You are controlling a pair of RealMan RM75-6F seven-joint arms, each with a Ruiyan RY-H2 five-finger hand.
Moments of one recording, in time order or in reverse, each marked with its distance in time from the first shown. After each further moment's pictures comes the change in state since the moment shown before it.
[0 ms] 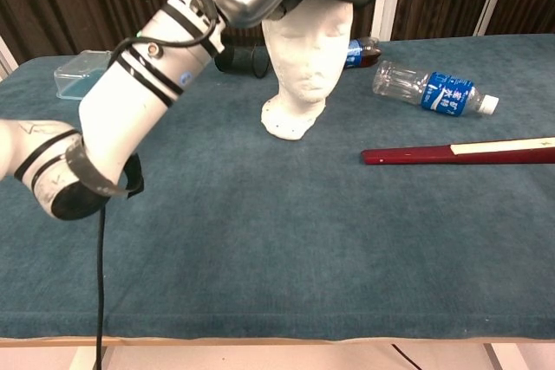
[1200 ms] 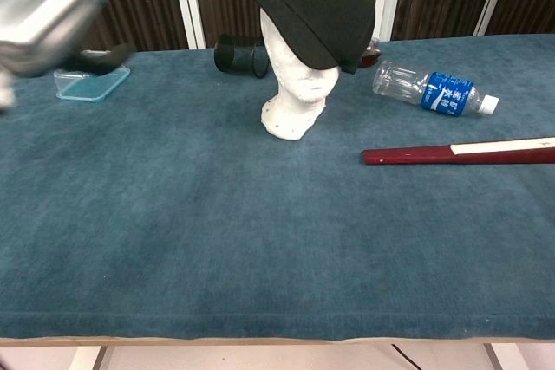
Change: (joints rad) left arm 0.488 0.440 0.150 -0.977 -0.096 0.129 0.393; right arm -0.020 -0.020 0.009 -0.070 0.015 0.029 -0.172
